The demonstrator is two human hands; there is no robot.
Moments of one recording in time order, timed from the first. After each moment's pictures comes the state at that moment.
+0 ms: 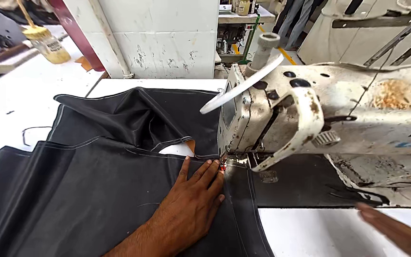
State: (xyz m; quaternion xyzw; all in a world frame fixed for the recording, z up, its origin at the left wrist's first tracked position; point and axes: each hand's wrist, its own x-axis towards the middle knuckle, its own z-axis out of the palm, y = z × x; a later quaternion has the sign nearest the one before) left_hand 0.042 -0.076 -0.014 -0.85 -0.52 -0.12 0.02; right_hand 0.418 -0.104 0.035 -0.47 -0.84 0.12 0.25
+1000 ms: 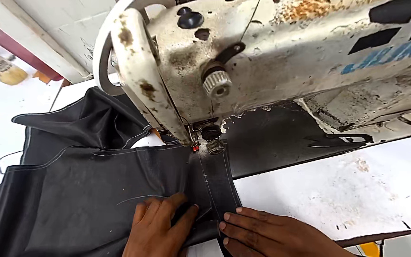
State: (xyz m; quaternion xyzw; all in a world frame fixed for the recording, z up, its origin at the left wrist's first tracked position) left_hand 0.038 -0.148 0.005 -0.84 -0.51 -0.17 0.00; right_hand 0.322 -0.114 -0.026 -0.13 -0.95 0.14 0.25
